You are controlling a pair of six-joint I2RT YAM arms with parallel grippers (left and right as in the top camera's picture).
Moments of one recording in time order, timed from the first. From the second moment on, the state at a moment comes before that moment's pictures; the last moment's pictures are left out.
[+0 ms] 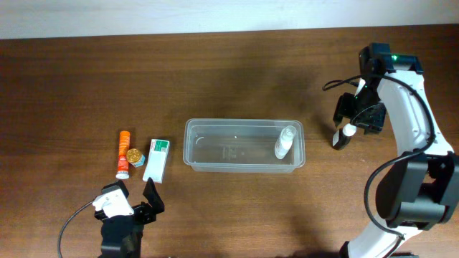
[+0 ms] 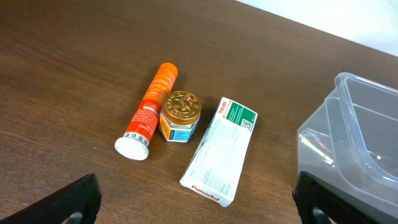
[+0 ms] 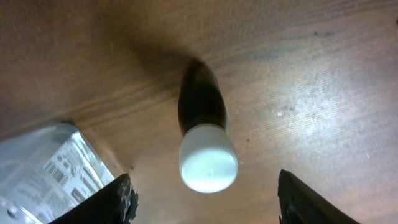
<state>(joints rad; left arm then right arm) -0.12 0.01 0.16 -0.60 -0.23 -0.37 -0.13 1.91 1.65 -1.33 0.01 0.28</state>
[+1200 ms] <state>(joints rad) -0.12 0.01 0.16 -0.60 -0.23 -0.37 0.02 1.76 1.91 -1.54 -0.02 0.27</state>
